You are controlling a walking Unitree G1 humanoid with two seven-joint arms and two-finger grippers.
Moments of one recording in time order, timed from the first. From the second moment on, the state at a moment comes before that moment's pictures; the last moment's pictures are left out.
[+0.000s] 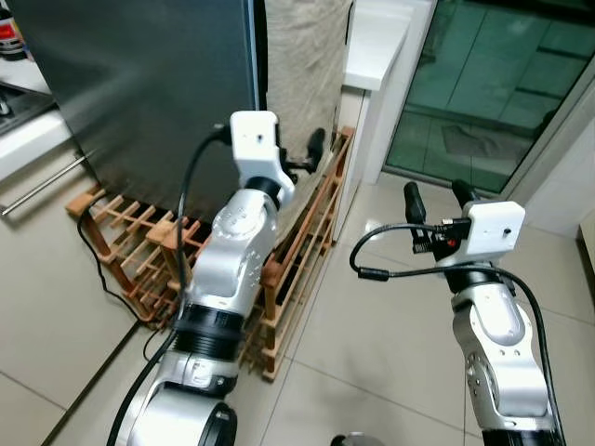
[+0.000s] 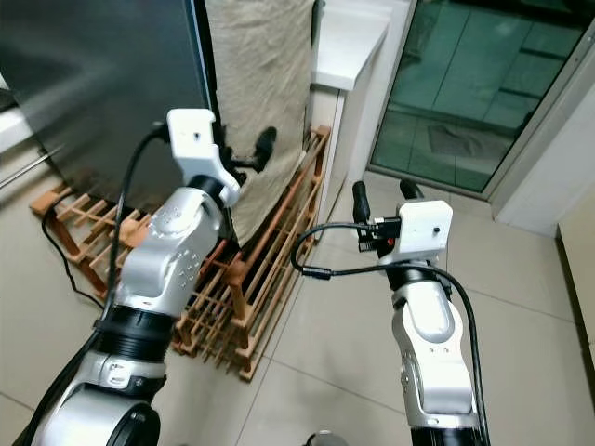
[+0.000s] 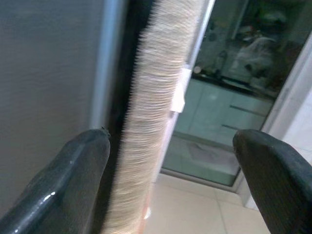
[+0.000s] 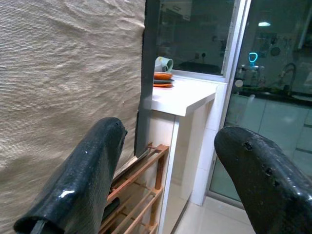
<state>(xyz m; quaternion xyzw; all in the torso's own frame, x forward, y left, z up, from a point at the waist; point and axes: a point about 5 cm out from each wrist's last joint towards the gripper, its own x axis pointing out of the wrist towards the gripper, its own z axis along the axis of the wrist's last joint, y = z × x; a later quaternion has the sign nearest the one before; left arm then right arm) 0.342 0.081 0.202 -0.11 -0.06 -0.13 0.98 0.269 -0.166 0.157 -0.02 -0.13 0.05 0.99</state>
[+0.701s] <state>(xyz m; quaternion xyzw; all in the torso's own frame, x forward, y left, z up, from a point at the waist) 0.351 0.064 0.209 -0.14 -0.07 -0.14 0.98 0.271 -0.168 0.159 -0.04 -0.13 0.06 0.99</state>
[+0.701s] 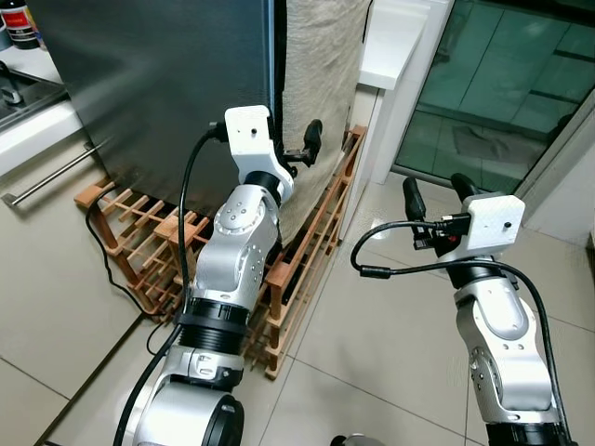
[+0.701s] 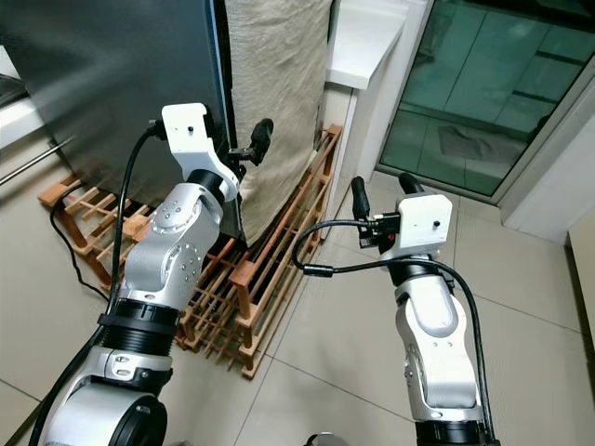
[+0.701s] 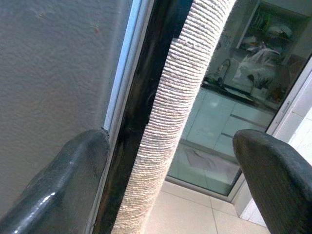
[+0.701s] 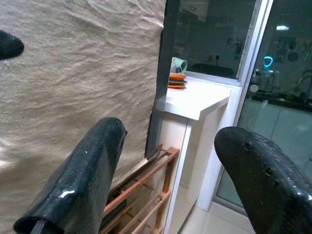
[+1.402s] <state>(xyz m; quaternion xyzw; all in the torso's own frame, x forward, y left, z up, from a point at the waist) 0.382 0.042 0.205 -0.15 -0.03 -0.16 0.97 0.267 -0.170 0.158 -0.04 -0.13 0.06 0.99</state>
